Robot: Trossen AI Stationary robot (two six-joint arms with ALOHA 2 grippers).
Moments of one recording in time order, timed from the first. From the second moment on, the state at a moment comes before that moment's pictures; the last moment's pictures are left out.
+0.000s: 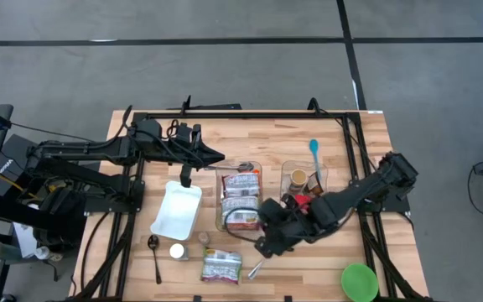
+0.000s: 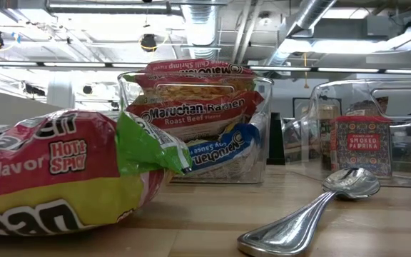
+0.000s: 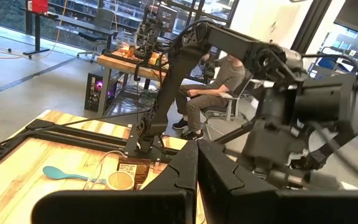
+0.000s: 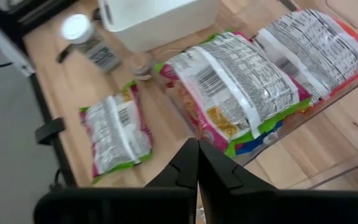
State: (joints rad) left arm 0.06 1.07 0.98 0.08 0.12 -0.26; right arm 0.53 1.78 1.72 -0.99 0.45 0.99
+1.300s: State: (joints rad) left arm 0.06 1.07 0.98 0.08 0.12 -0.26; right arm 0.72 1.75 1.72 -0.77 0.27 0.37
